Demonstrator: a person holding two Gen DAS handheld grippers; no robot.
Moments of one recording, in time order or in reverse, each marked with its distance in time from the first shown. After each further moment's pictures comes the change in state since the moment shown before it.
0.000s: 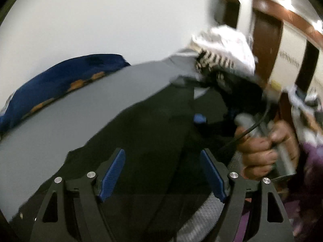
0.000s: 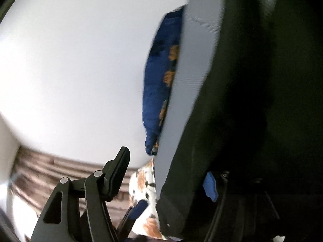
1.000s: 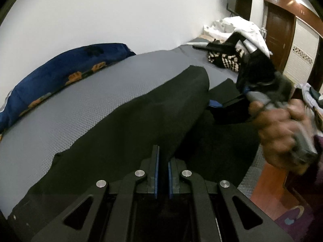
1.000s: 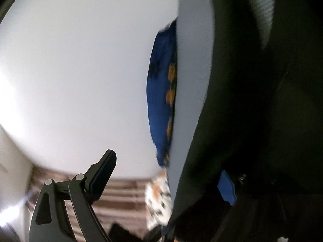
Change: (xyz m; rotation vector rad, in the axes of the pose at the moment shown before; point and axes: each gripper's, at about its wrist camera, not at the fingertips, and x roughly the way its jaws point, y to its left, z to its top) left arm 0.057 -0.012 0.014 -0.061 0.040 0.070; right arm -0.031 -0.049 0.059 0.195 -0.105 0.100
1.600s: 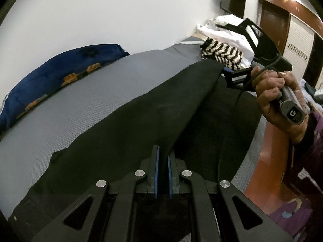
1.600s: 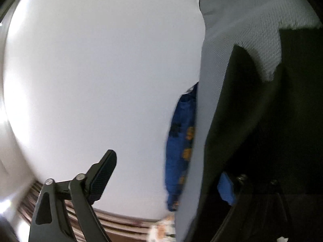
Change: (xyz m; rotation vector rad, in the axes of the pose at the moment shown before) left arm -0.009 -0.005 -0.010 0.041 0.014 -0.027; right arm -0.076 0.047 0.029 -0.149 -0.300 0.033
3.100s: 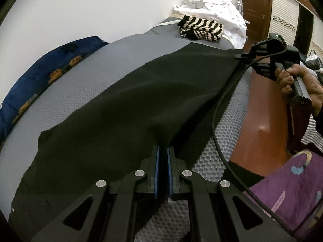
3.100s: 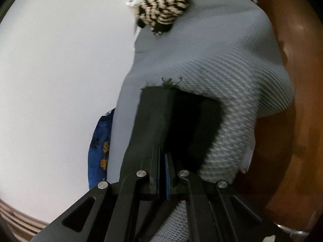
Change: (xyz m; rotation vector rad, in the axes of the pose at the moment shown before) left arm 0.005 -0.043 -0.058 0.152 0.086 -0.009; right arm -0.158 -0.048 -0.013 -0.045 -0.154 -0.511
